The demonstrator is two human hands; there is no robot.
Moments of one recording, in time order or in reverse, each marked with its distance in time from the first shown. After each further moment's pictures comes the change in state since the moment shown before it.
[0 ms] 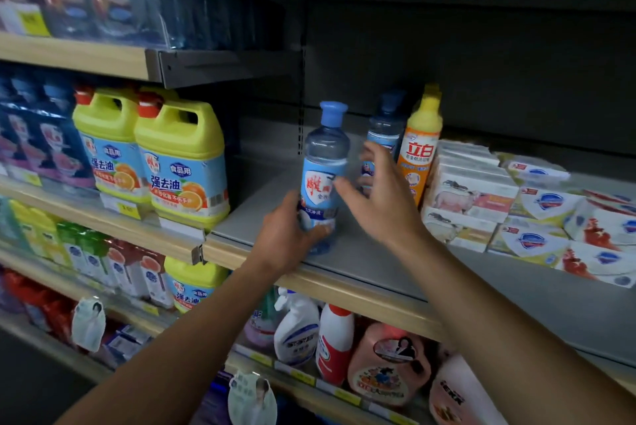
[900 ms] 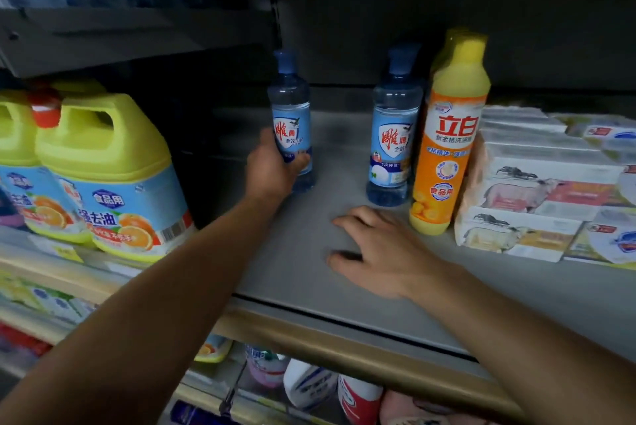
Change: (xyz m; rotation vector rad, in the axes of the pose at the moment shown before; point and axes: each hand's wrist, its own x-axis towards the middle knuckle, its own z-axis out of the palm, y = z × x) left_hand 0.172 -0.046 0.024 0.049 0.237 -0.055; right_hand 0.013 0.085 0.050 -0.533 -0.533 -0.002
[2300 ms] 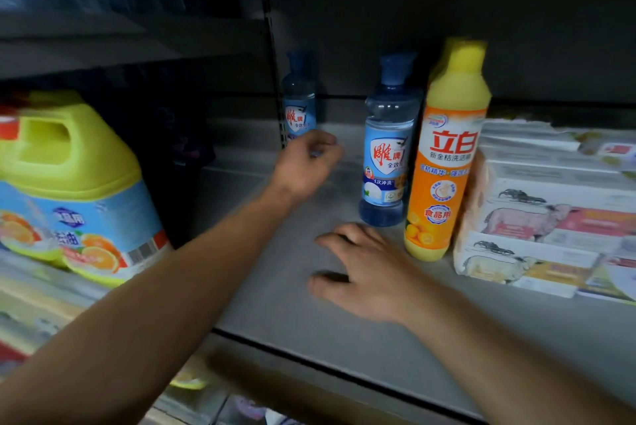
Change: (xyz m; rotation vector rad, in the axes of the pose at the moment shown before) left_hand 0.014 0.039 0.047 -0.269 -0.213 0.030; right_hand 0.014 0.009 0.003 0.060 0.014 -0.090
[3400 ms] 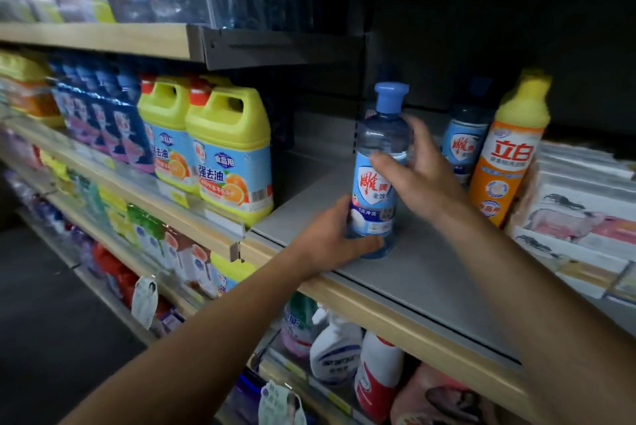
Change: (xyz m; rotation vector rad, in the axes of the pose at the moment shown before) left_hand -0.168 0.005 -0.070 0.253 -0.189 0.027; right_hand 0.010 -0.056 -0.068 0.855 0.365 -0.138
